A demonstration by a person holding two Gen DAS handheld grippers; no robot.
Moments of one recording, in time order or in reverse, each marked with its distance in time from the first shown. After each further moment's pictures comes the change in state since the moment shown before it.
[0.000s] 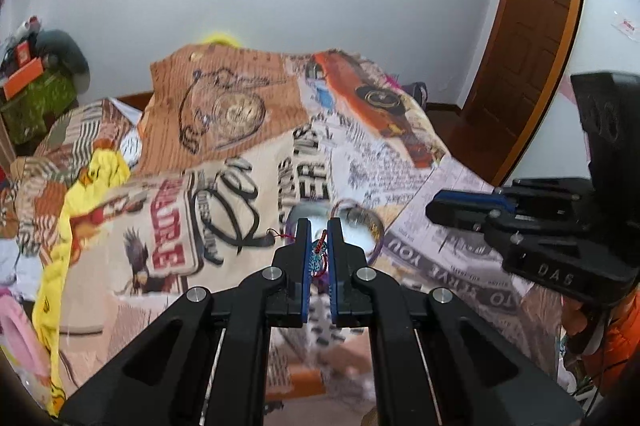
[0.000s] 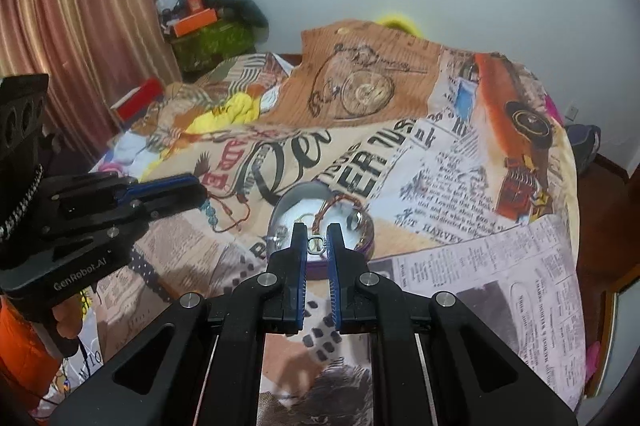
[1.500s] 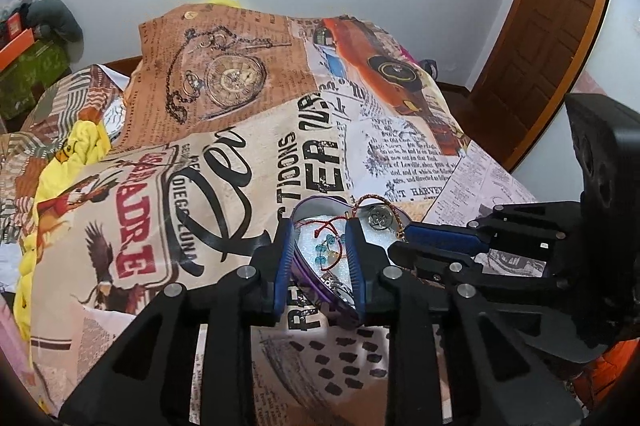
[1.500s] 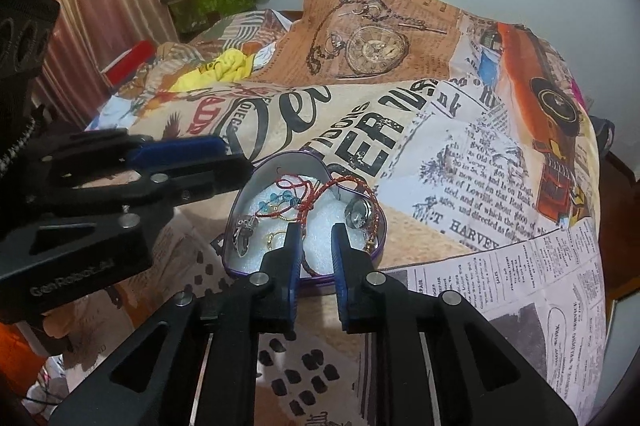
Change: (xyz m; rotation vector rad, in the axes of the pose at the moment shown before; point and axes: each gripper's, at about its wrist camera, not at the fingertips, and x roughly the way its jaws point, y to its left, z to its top) left arm 0.073 0.016 0.003 -0.060 0.120 -0.002; right arm 0.070 -0.005 -0.006 -0.048 0.147 0.002
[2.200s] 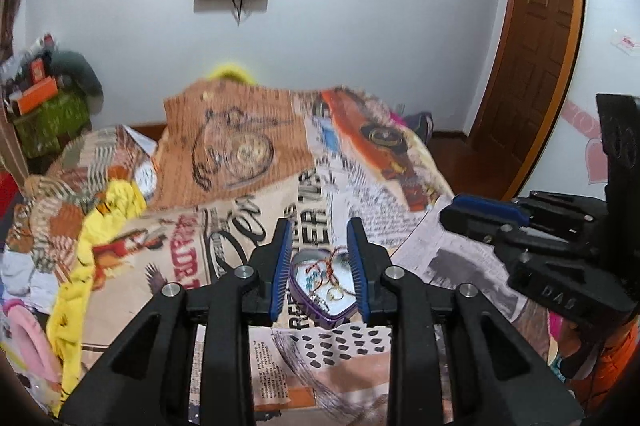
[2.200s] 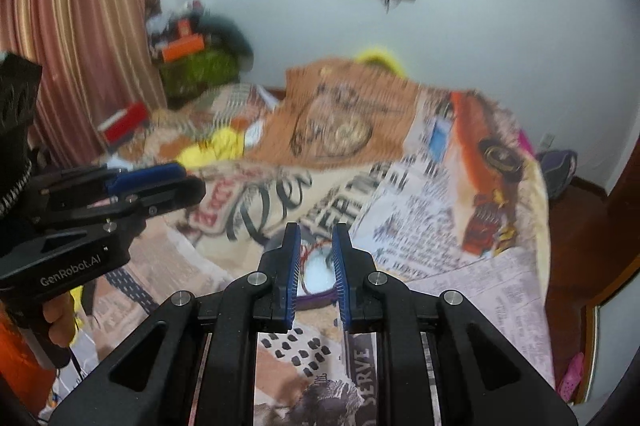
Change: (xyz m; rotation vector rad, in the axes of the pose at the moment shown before) left arm -0.124 -0.032 0.012 0.051 -0.238 0.046; right arm -0.133 0.021 0.008 0.034 -0.301 -0.109
